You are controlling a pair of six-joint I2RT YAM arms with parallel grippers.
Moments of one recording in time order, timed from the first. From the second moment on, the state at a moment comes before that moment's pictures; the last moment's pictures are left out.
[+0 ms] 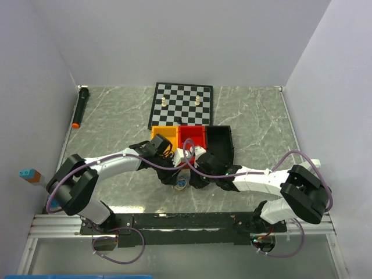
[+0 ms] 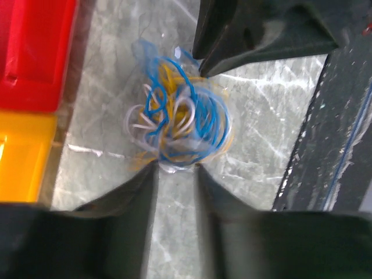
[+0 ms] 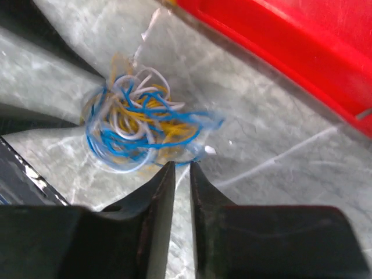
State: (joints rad) left arm -0.73 1.50 0.83 -0.38 0.53 0.29; right arm 0.93 1.36 0.55 0.02 -0.06 0.46
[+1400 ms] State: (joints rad) left arm -0.75 1.50 0.89 -0.38 0.46 0.33; right arm 0.91 1.32 0.45 0.21 -0.09 0.45
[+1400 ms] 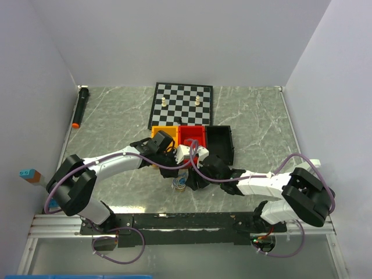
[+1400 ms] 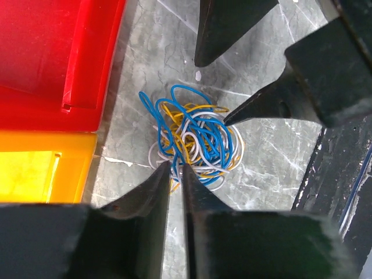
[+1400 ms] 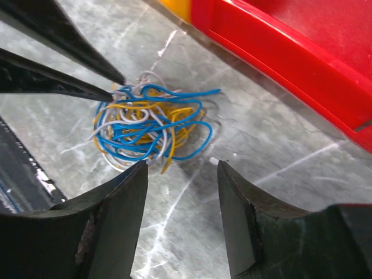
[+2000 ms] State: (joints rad) left arm -0.75 1.51 0.96 -0.51 0.52 0.36; right arm 0.89 1.20 0.34 0.26 -0.10 0.48
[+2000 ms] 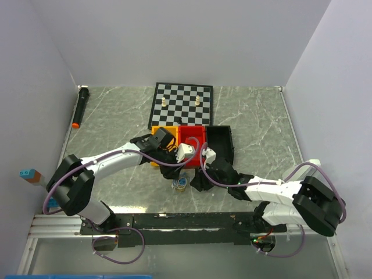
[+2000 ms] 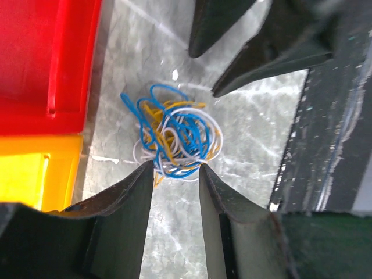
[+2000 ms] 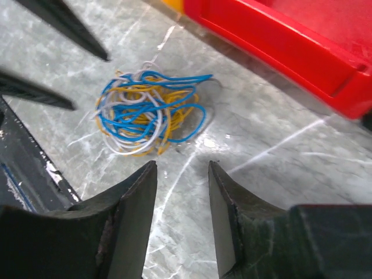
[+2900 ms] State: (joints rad) left arm -0.77 1.60 0.93 -0.42 0.55 0.38; right arm 0.87 1.43 0.34 0.55 -0.13 0.47
